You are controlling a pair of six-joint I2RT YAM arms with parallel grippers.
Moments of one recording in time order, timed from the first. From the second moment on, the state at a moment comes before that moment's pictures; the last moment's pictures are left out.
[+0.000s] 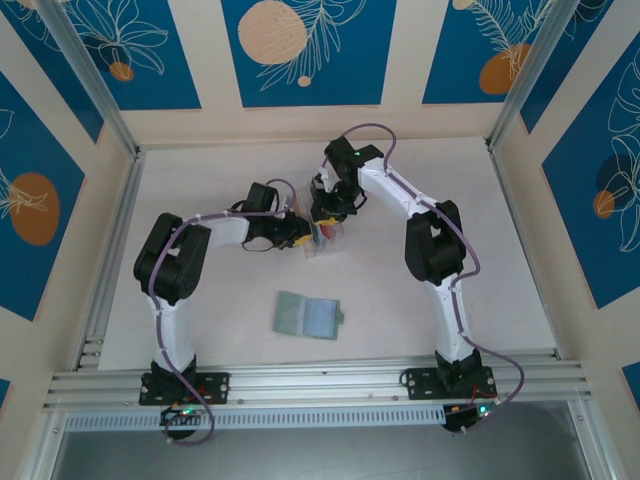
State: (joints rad) left arm -0.42 2.01 1.18 -0.06 0.69 -0.86; right arm 0.49 2.23 2.02 -1.15 -0.46 0.29
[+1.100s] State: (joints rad) left arm -0.42 1.89 1.24 -0.26 0.64 -0.78; right arm 0.43 2.14 1.95 -1.14 -0.44 0.29
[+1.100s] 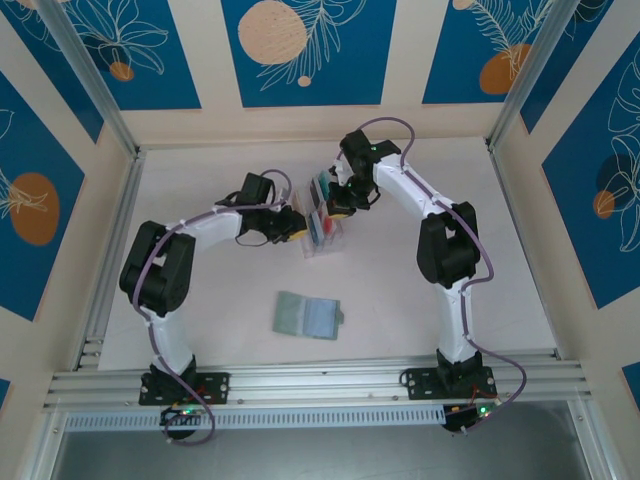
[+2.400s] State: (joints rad) left arm -0.51 2.05 1.45 -0.23 0.67 -0.83; right arm 0.38 2.12 1.92 -1.12 -0.47 0.30
